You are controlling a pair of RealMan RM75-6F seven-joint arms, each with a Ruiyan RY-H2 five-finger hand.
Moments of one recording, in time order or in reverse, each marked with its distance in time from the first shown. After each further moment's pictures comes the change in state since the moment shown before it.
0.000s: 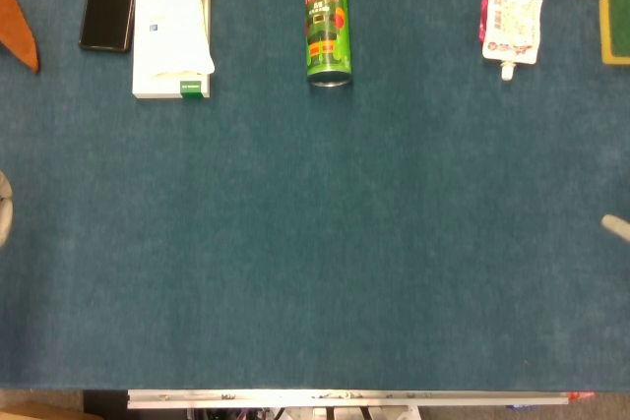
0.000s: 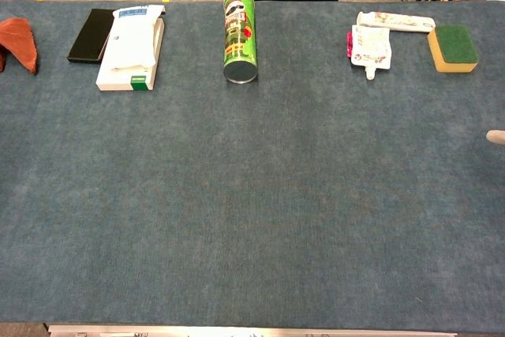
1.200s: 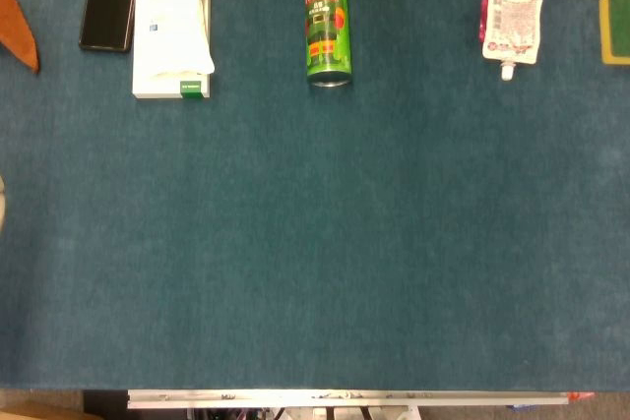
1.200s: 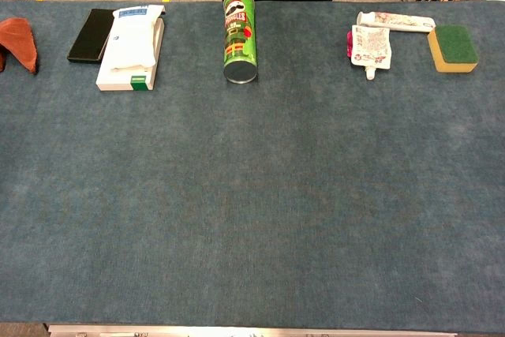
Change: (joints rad) left arm -0.008 -0.007 -0.014 0.032 -0.021 -0.007 -0.024; right arm -0.041 0.010 0.045 0.009 0.074 0.052 -0.387
